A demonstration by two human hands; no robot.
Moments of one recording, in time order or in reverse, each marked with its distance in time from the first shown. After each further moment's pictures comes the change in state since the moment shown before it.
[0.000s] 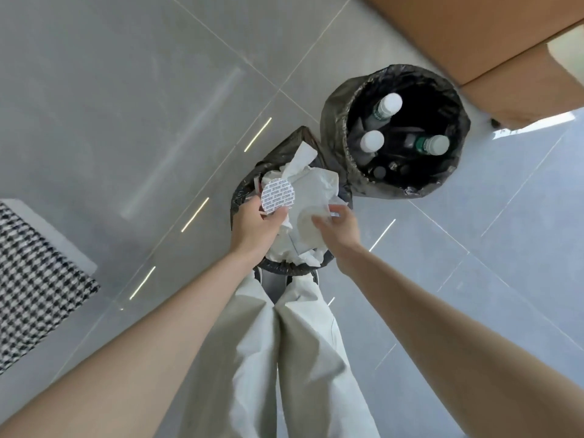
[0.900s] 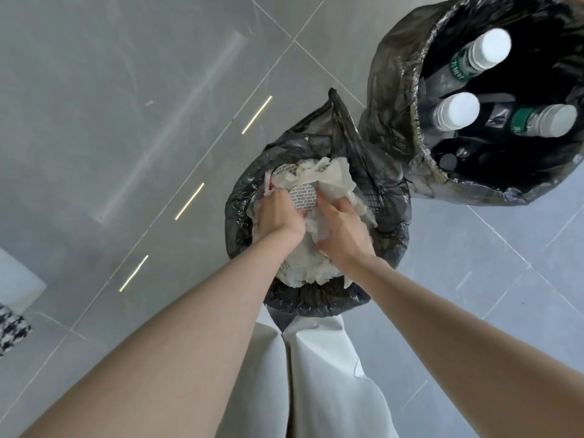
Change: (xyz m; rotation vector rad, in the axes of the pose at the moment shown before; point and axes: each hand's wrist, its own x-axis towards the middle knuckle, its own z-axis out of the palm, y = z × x) left_hand 0.157 -0.100 0.088 0.519 -0.011 -0.112; right_hand 0.136 0.065 0.071 -0.939 -0.145 -0.430
